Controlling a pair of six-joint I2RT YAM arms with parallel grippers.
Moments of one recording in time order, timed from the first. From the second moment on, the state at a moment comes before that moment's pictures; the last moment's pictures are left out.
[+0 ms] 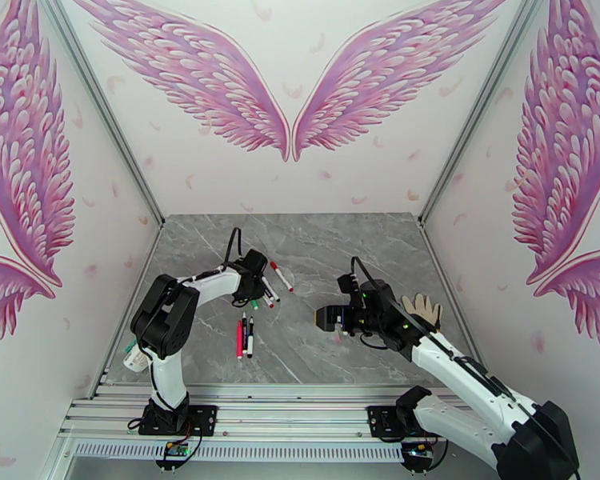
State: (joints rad) left arm -0.48 1.93 1.22 -0.55 -0.15 -0.73; right arm 0.49 1.00 0.66 -0.41 -0.39 0.50
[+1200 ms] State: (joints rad) left arm -0.46 1.72 1.07 -0.40 -0.13 -0.78; right arm 0.49 0.92 0.65 -0.42 -0.39 0.52
